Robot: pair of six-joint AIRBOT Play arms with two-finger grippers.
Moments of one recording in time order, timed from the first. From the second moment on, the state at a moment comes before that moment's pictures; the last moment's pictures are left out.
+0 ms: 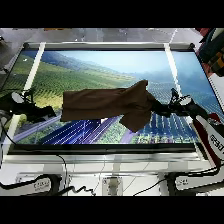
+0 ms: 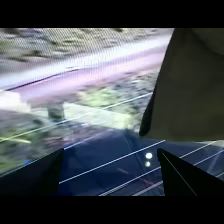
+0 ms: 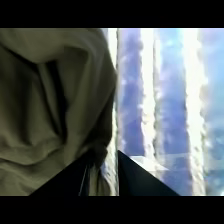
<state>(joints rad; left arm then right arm) 0.27 -1.40 1.05 1.34 -1.12 -1.48 -0.16 -1.57 0.95 -0.82 0.76 1.32</state>
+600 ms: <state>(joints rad) 0.27 -1.51 1.05 1.18 -1.13 -1.45 -0.10 -1.59 0.95 -0.80 0.73 1.33</state>
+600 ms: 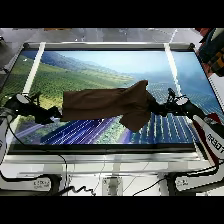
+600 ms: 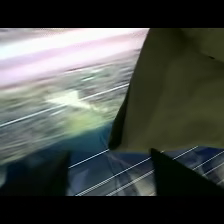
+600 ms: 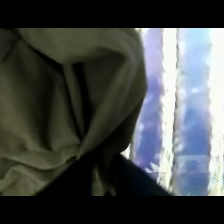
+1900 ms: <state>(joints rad) 0.31 -0.90 1.39 0.91 -0.71 -1.23 -0.09 -0.83 1.33 -1.14 0.75 1.29</state>
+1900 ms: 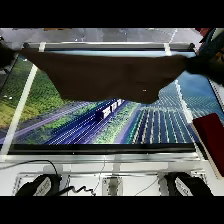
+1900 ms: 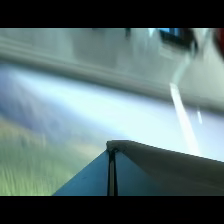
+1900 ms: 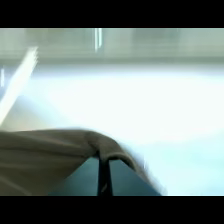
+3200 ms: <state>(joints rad) 0.23 -1.29 1.40 1.09 -0.96 -1.30 -0.09 -1.33 1.50 -1.10 0.96 1.46</state>
